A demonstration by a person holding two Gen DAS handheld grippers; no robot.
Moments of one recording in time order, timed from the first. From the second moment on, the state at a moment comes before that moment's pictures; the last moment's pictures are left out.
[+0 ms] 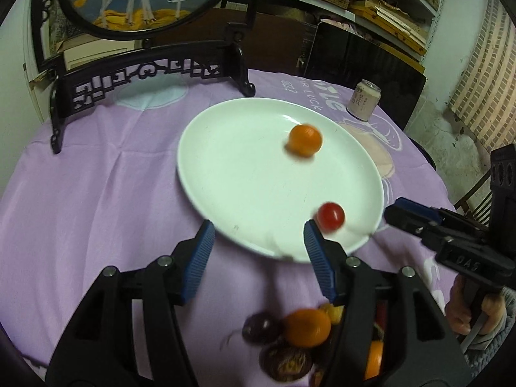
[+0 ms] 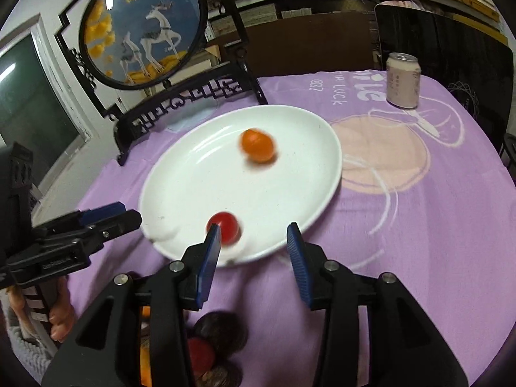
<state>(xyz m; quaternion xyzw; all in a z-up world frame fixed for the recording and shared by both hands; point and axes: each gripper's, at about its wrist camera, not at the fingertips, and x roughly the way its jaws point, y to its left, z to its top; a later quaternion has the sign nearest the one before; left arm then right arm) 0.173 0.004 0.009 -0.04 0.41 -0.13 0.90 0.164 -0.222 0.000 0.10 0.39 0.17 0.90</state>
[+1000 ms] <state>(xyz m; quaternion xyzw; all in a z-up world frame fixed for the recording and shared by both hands) 0.129 0.057 -0.025 -0.05 0.44 -0.08 0.89 0.093 -0.244 0.011 0.14 0.37 0.19 0.90</state>
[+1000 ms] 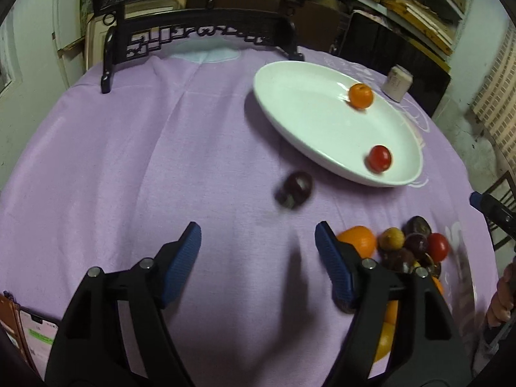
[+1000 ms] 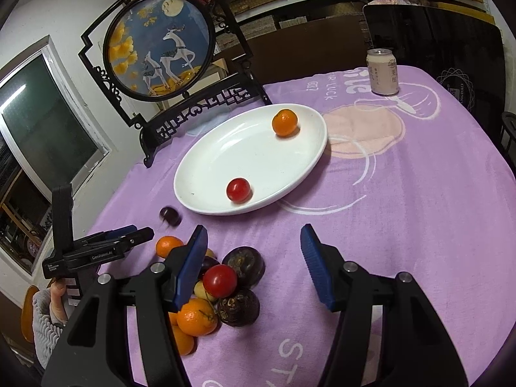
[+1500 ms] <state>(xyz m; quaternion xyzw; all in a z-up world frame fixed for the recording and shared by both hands) 0.172 0.030 -0.030 0.02 0.42 -0.07 0.91 0.097 -0.240 0.001 0.13 0.38 0.18 0.90</state>
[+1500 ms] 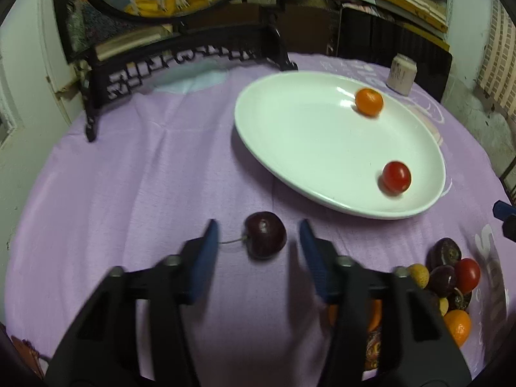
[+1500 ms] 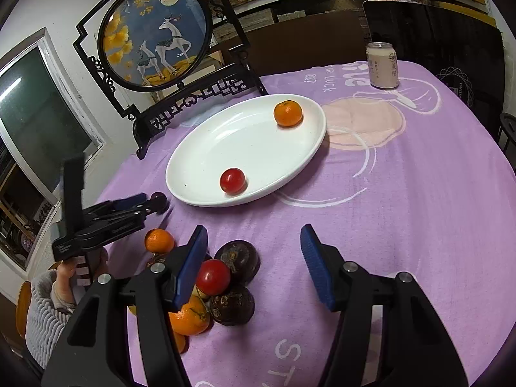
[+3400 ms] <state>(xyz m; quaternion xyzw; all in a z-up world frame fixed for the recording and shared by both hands) 0.101 0.027 -0.019 -0.01 0.42 -0.14 0.90 0.097 -0.265 -0.009 0.10 0.42 0.18 0.89</state>
